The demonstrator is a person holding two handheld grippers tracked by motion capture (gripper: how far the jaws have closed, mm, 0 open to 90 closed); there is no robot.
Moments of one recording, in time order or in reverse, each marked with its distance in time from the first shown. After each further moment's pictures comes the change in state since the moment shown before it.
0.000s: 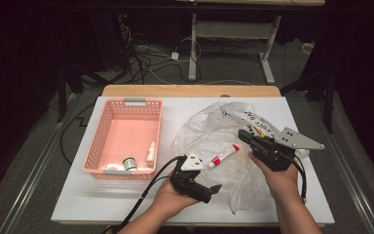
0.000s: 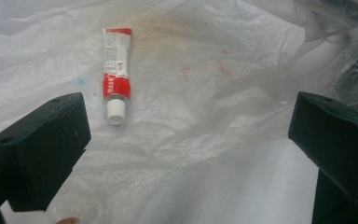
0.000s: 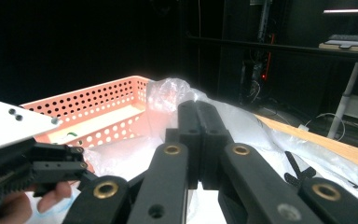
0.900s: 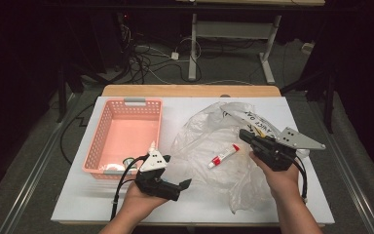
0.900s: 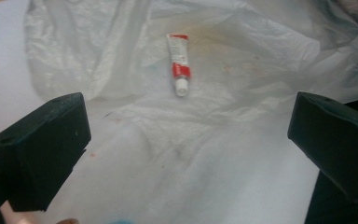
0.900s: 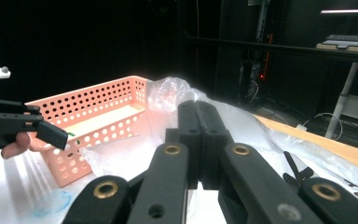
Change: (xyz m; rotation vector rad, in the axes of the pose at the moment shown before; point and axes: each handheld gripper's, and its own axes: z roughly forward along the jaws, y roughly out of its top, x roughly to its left) left arm 0.024 -0.026 -0.077 -0.075 0.114 -0.067; right arm -0.001 0.000 -0.001 0.002 -0.008 0.008
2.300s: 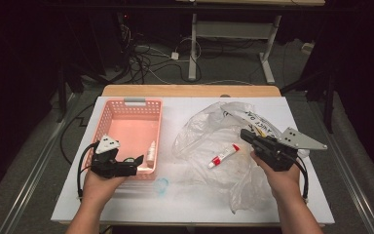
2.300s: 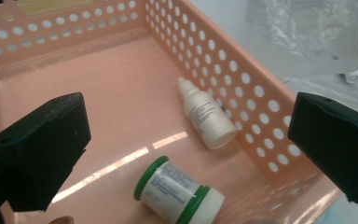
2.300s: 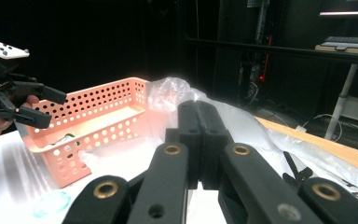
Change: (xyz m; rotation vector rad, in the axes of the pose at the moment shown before) left arm 0.088 -0.024 -0.065 0.034 0.365 -0.154; right arm -0.002 0.000 -0.002 -0.010 -0.001 -0.005
